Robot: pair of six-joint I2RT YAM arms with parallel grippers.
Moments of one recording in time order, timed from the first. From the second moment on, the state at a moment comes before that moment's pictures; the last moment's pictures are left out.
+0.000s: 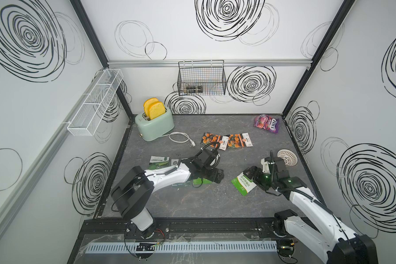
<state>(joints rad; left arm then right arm) -0.84 1.66 1.00 -0.27 0.20 -0.43 0.24 0.83 0.43 -0.53 -0.33 0.85</state>
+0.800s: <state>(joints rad) -0.89 2.02 1.27 -0.21 0.43 -0.35 0.16 0.86 0.23 -0.31 -0.37 0.96</state>
